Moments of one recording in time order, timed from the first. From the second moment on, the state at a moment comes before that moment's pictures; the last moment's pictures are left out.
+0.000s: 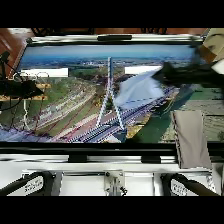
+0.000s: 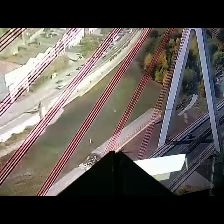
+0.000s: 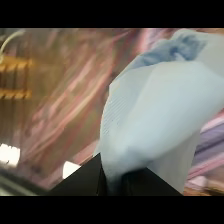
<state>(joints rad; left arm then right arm) 0.22 -1.19 1.31 1.06 -1.32 -1.35 -0.16 -1.23 1.38 -0.80 1.23 1.48</state>
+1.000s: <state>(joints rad) 0.21 -1.19 1.30 1.02 -1.35 -1.27 -0.64 -1.01 1.32 -1.64 1.74 1.60</state>
